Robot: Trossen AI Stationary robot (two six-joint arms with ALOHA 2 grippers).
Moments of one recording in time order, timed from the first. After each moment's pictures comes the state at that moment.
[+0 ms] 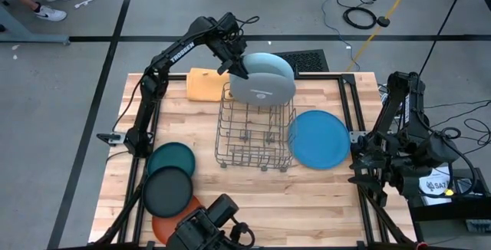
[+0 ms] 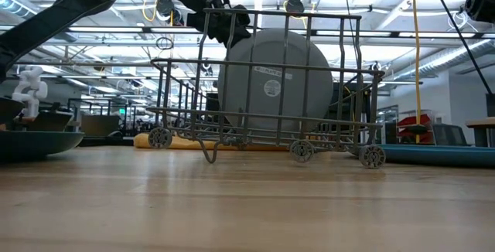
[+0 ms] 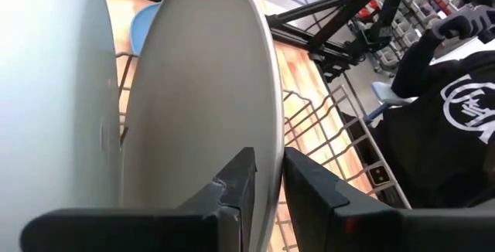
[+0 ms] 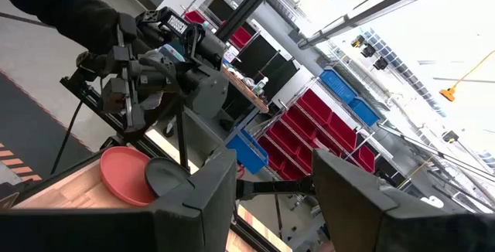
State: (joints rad) left arm 0.77 2.22 2.36 -1.42 1.11 0.63; right arm 1.30 0.86 0.88 0.31 1.13 -0.99
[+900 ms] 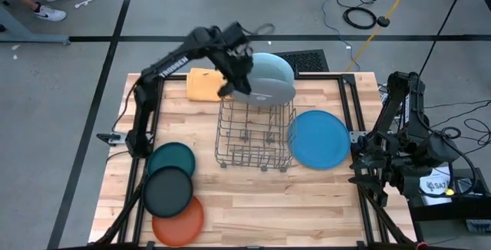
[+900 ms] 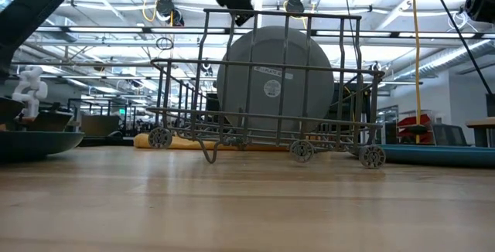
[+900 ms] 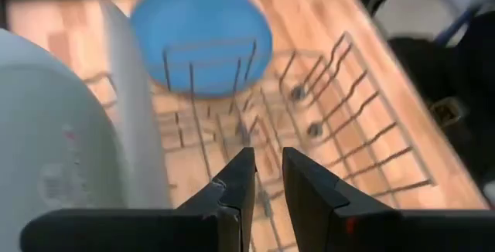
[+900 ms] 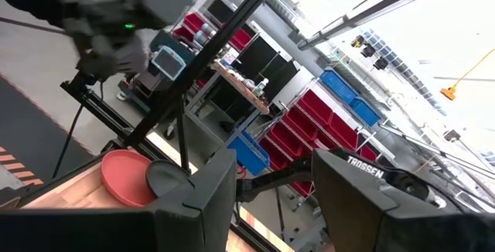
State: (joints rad) left arm 0.53 2.04 2.36 -1.42 0.71 0.66; right arm 1.30 0.86 0.88 0.32 1.13 -0.99
